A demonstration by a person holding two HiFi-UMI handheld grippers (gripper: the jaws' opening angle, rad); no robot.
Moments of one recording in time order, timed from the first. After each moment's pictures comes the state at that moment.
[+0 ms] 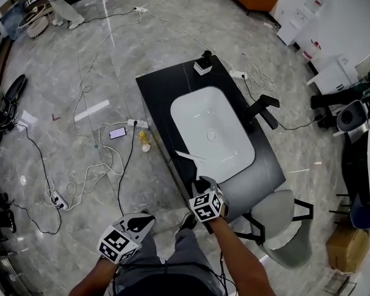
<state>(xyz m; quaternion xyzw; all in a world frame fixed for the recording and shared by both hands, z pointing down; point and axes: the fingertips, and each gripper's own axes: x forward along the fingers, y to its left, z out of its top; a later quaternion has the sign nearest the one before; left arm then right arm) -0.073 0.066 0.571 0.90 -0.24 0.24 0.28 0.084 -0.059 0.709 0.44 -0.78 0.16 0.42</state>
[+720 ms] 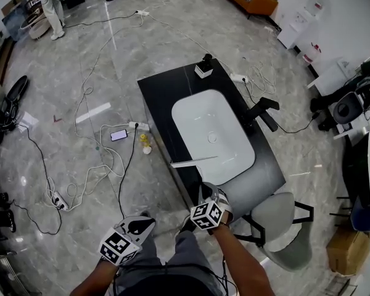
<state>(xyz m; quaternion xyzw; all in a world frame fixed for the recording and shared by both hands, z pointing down) -0.075 0.077 0.570 0.90 -0.24 0.24 0.28 0.100 -0.044 0.694 0.44 -0.76 0.03 0.48</state>
